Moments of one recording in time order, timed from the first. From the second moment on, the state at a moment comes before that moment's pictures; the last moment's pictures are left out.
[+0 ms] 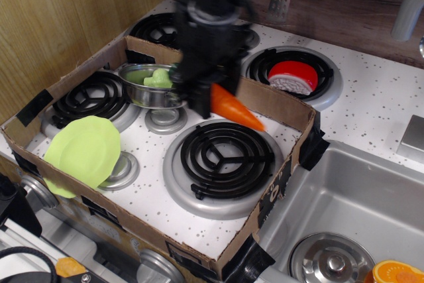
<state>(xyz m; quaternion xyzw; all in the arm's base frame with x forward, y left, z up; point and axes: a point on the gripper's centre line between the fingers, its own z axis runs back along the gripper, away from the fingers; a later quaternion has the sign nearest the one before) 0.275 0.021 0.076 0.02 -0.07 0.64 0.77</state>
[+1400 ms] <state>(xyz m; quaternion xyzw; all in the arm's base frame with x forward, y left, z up) 0.344 -0.020 0.041 -0.03 -0.08 0.65 0.76</state>
